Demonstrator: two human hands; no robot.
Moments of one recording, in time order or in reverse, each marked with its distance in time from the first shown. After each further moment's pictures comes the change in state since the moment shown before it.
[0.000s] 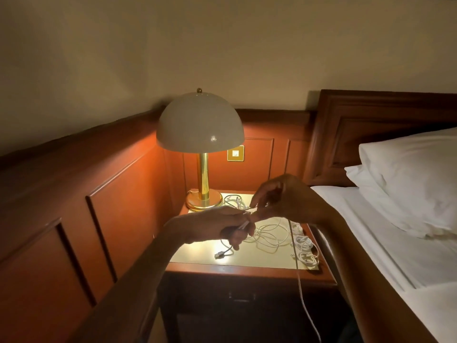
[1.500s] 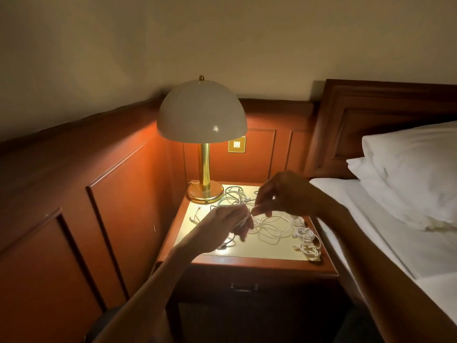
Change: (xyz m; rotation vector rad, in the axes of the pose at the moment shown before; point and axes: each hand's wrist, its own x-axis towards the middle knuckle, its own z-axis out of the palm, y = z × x) left_hand 0.004 -0.058 0.008 0.195 0.460 0.305; right_hand 0.011 0.002 0.005 -0.310 -0.174 0.039
